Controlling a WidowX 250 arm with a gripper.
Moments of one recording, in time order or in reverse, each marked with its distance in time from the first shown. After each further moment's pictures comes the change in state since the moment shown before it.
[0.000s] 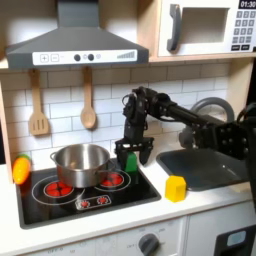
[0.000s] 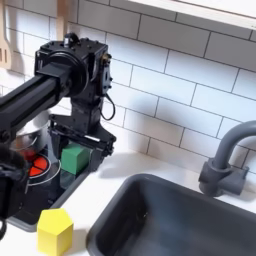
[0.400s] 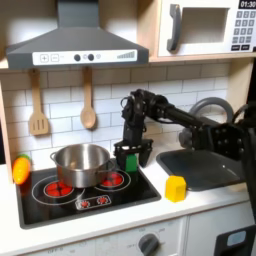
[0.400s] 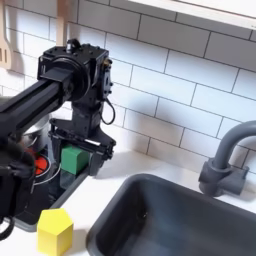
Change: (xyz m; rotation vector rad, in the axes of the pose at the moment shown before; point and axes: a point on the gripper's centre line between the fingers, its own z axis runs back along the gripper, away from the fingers) arm 0.003 0.000 -0.007 -0.005 0.024 0.000
